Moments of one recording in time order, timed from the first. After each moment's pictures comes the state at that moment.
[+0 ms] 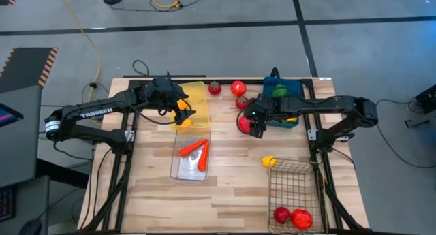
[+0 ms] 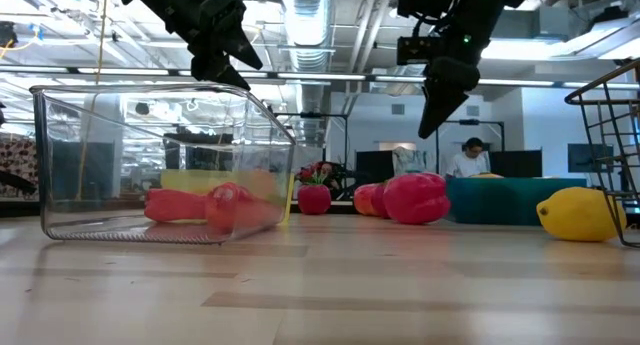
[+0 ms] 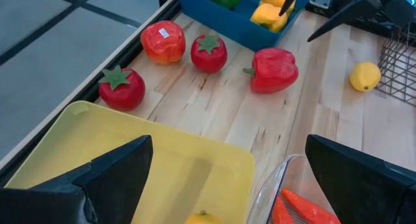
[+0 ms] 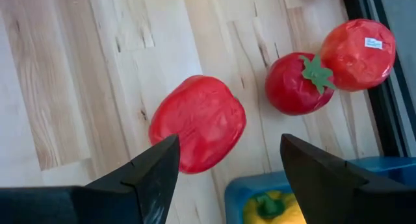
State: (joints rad) left arm 0.40 1.13 0.94 -0.44 0.04 -0.11; right arm -0.17 1.44 1.09 -0.75 0.26 -0.02
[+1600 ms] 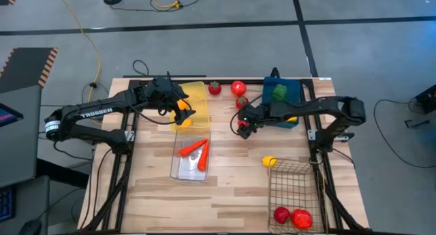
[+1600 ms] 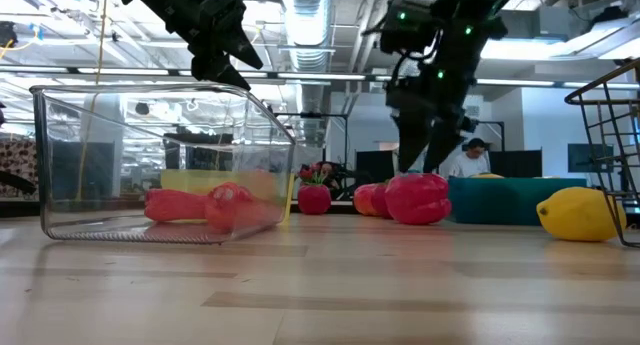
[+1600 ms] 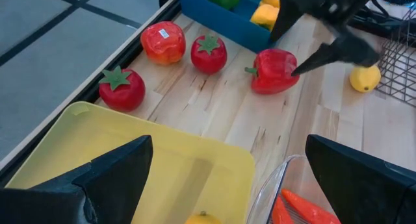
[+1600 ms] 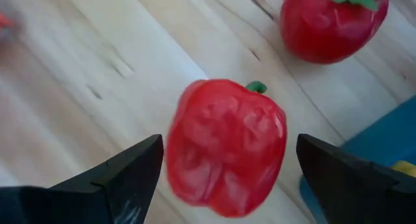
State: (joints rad) left arm 0.40 1.13 0.94 -0.44 0.04 -0.11; right arm -0.16 1.59 1.05 -0.63 0.26 0.52
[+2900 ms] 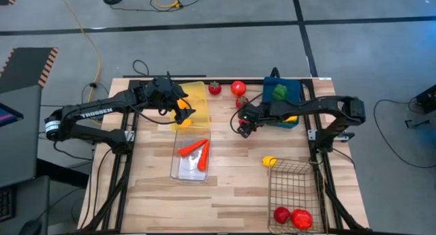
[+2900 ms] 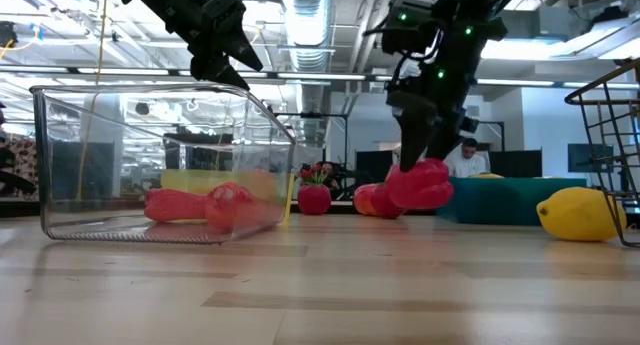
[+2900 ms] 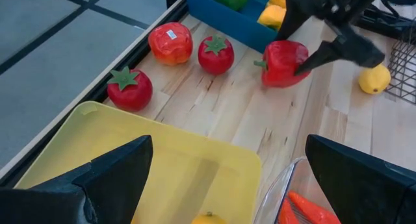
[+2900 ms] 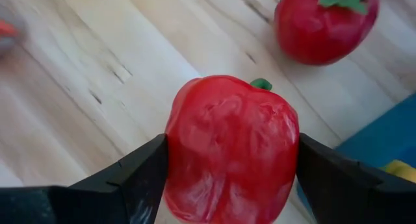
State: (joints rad) left arm 0.40 1.13 0.94 -0.44 0.01 -0.11; right arm -0.18 1.58 1.05 -0.63 0.25 0.52
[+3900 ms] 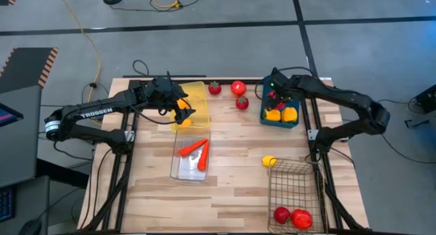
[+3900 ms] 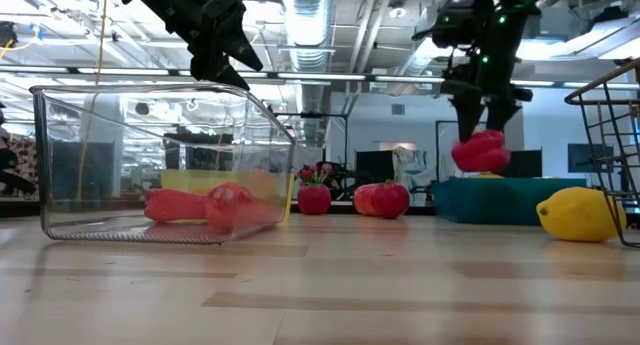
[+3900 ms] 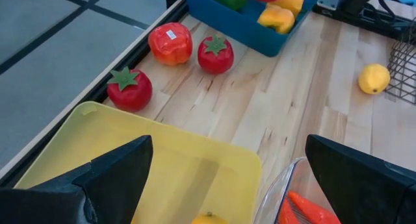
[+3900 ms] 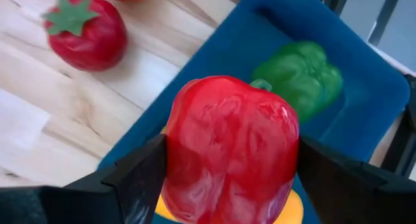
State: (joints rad) left arm 0.40 1.13 0.94 -0.44 0.01 -0.11; right arm -0.57 1.30 1.05 -0.95 0.29 0.41
